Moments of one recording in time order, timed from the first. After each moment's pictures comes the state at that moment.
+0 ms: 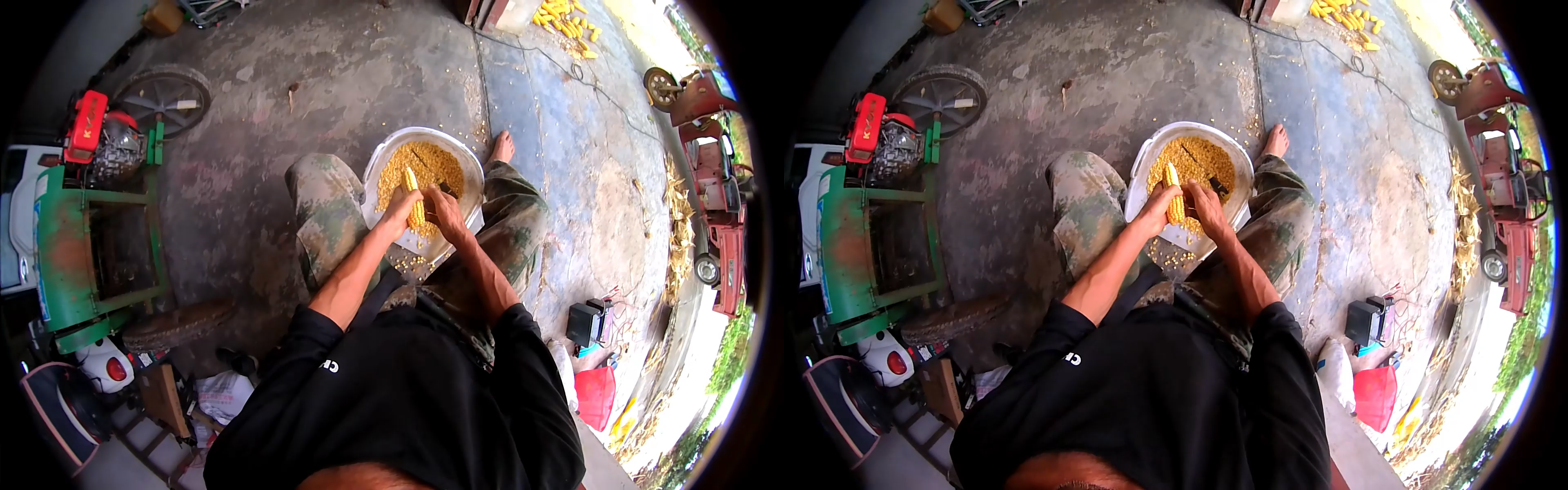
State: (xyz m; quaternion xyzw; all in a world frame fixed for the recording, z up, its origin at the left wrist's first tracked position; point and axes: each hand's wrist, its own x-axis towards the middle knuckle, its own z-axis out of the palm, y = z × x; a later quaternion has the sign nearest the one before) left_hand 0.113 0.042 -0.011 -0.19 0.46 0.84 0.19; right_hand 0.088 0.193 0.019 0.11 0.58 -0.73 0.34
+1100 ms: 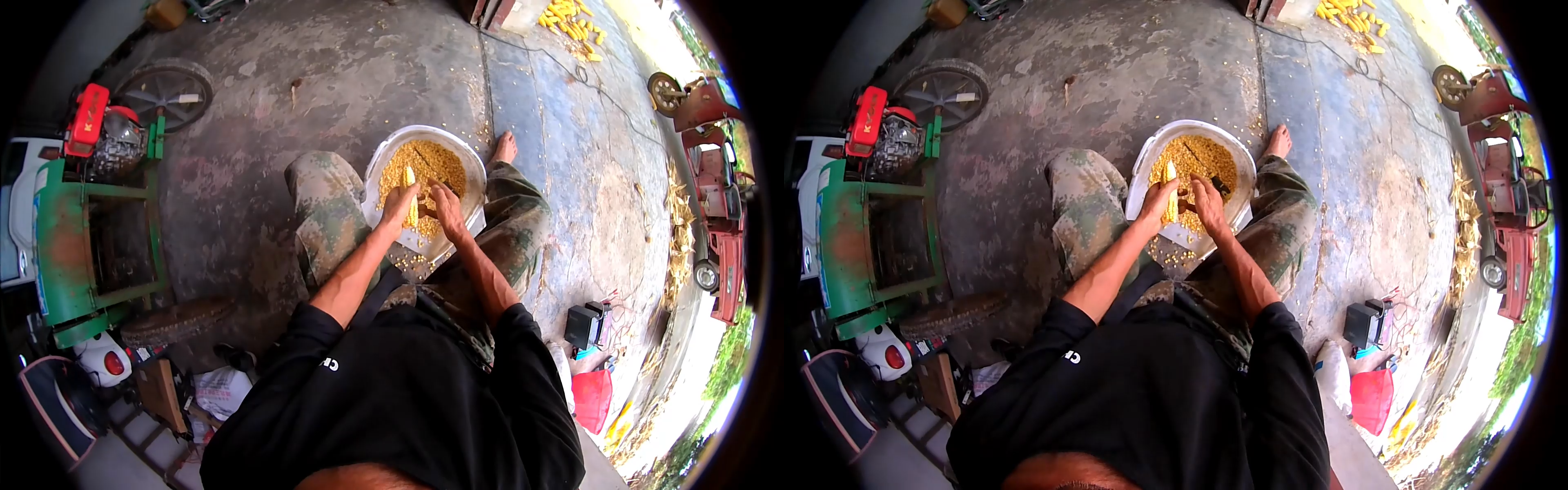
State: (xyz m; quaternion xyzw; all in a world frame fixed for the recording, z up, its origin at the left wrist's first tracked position) left_hand 0.117 0.049 -0.003 -0.28 0.45 0.84 0.10; right_hand 0.091 0.186 0.013 0.05 0.63 -0.74 0.23
